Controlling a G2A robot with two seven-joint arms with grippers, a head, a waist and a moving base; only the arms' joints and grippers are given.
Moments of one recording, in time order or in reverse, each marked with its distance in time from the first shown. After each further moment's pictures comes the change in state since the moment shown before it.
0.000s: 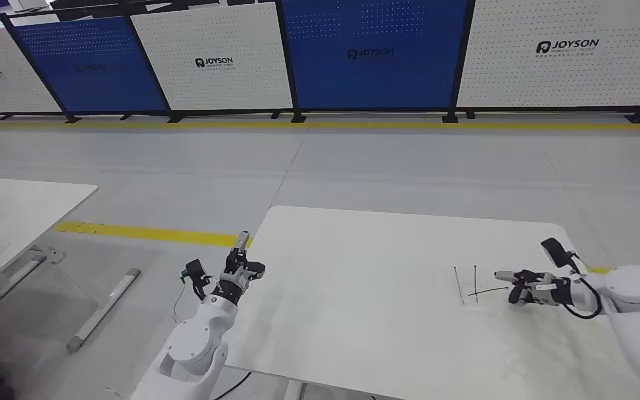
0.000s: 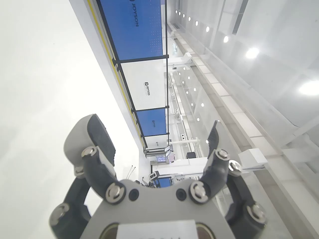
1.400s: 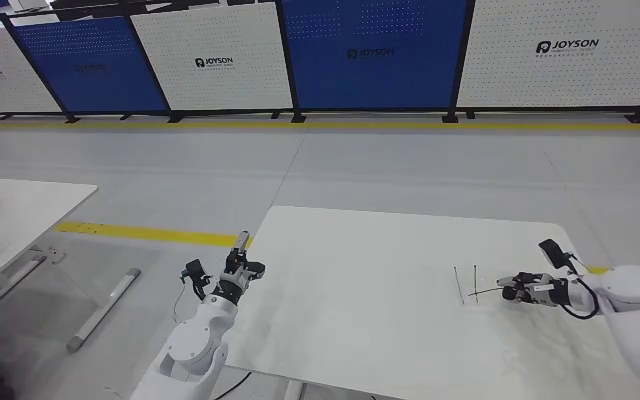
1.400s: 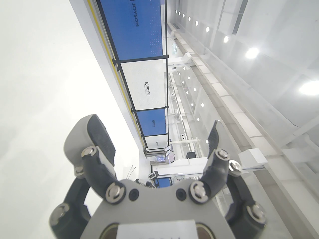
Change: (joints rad) left arm 0.000 0.000 0.000 0.000 0.000 0.000 0.000; right arm 0.012 -0.013 -0.014 0.030 -0.003 -0.006 -0.001
